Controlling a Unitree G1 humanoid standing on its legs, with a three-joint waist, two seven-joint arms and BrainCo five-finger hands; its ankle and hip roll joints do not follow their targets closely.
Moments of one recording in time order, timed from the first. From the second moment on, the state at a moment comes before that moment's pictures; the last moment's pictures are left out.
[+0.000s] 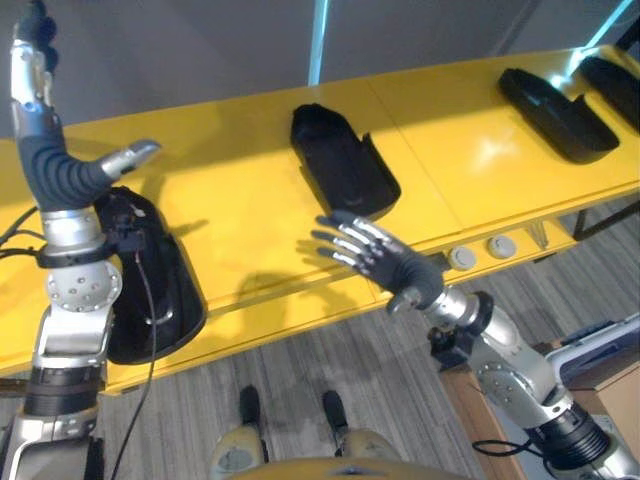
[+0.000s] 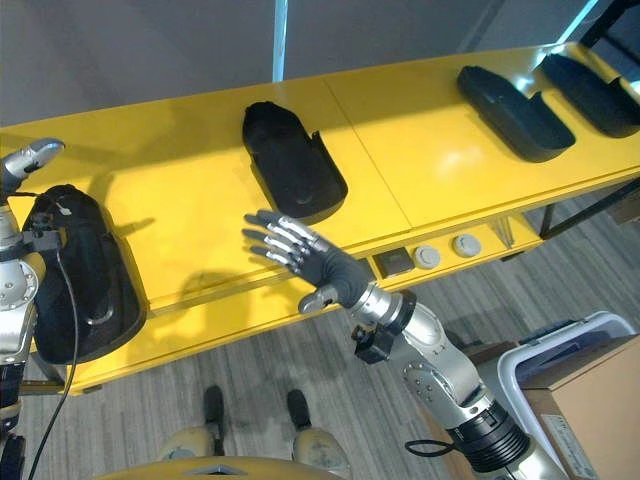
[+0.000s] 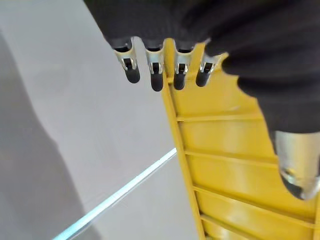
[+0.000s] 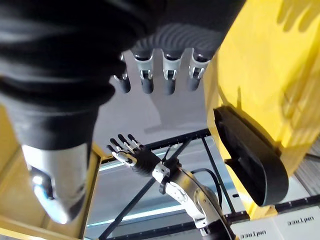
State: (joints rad) left arm -0.25 0.59 0.16 -0.23 -0.01 -0.45 0.37; right arm -0.09 -0.71 0.38 -0.41 0.92 -0.13 0.55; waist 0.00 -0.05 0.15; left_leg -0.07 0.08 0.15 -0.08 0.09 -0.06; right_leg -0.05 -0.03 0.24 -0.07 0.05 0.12
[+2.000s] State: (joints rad) left arm 0.07 0.61 0.22 -0.23 -0.20 -0.44 0.18; right arm -0.24 -0.52 0.63 -0.06 0.76 -0.02 0.61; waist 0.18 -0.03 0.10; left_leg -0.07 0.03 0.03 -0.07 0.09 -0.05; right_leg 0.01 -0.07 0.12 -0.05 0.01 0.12
